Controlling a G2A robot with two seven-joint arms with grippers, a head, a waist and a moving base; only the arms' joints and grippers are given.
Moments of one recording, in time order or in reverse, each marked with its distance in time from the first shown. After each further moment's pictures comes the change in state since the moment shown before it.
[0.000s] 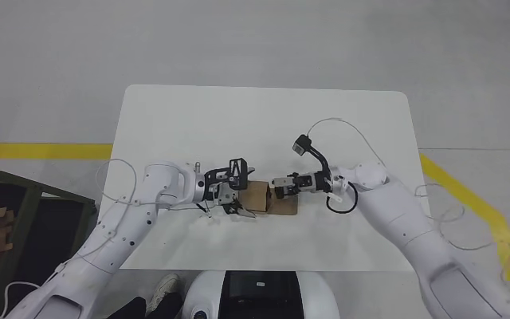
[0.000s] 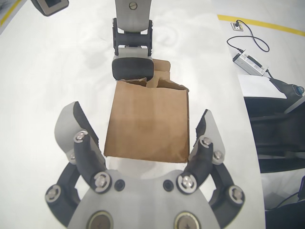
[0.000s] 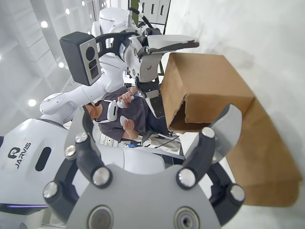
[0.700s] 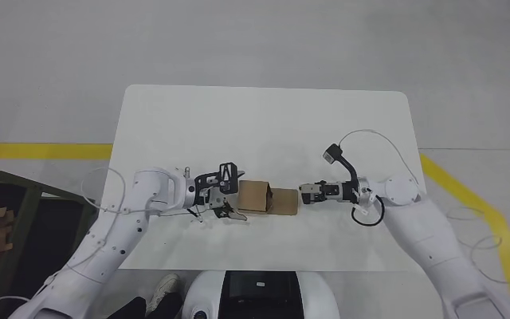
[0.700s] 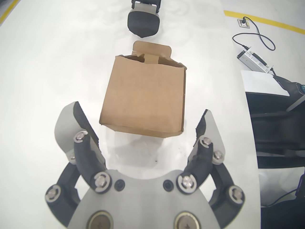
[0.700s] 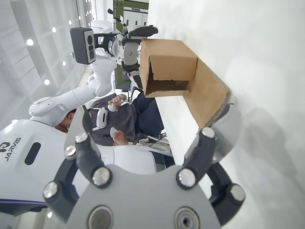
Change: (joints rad) left arm 0.075 0.031 -0.063 -0.038 0.021 0.002 -0.029; right arm -0.201 0.118 0.226 -0.138 -0.137 0.037 -0.023
